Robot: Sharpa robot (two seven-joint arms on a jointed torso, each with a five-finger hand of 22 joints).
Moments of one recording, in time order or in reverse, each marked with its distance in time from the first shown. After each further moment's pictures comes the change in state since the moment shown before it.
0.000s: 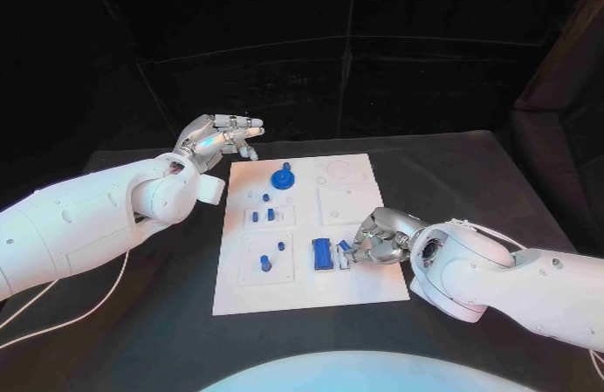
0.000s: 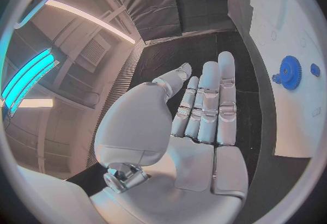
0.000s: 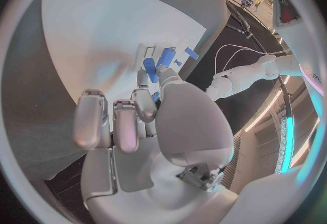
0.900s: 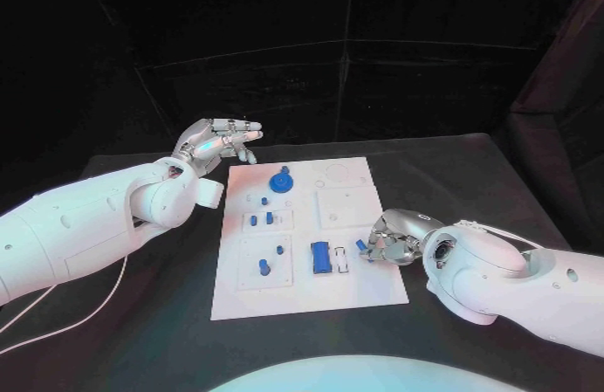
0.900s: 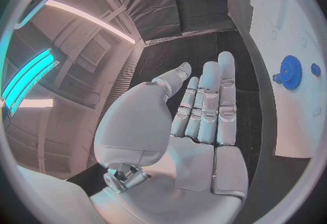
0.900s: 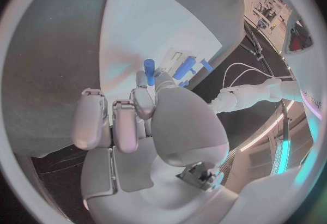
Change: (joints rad) left arm 0.000 0.004 0.000 -0.004 0.000 -0.003 0.002; left_hand 0.000 -0.008 0.000 0.000 0.000 -0.007 0.007 -0.017 -0.004 0.000 0.000 -0.007 0.000 0.004 0.004 0.000 0.006 0.000 0.000 0.000 0.000 0.001; right arm -0.001 -0.055 -0.001 0.007 -0.175 0.054 -0.032; right_hand 0.068 0.081 -0.046 -0.043 -0.164 -0.011 -0.001 0.009 -0.010 -0.013 0.005 -0.004 -0.008 0.000 0.000 0.000 -0.001 0.000 0.000 0.000 0.000 -0.004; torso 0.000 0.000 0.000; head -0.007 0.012
